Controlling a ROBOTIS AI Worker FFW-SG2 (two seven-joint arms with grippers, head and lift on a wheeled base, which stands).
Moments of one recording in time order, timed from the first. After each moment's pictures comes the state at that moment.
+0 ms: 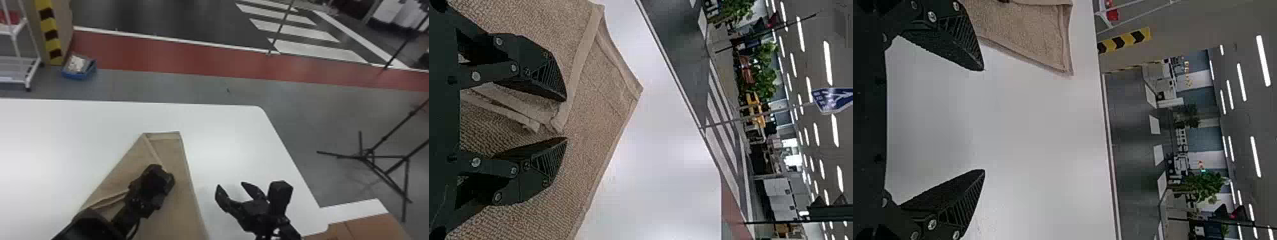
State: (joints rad) left arm -0.18 0.00 -0.62 -1.11 -0.16 0.10 0.01; right arm 0.38 -0.13 -0.13 -1.73 -0.22 0.20 0.24
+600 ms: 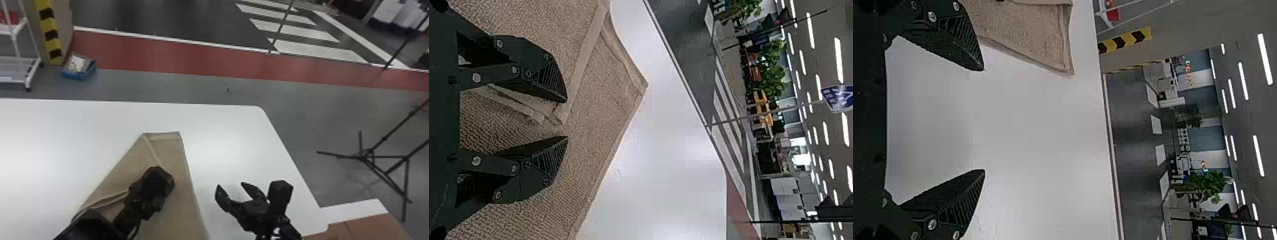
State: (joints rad) left arm -0.16 0.00 -0.62 -1.16 -0.17 0.17 0.00; right arm 0.38 -0.13 -0.13 -1.73 -0.23 0.22 0.24
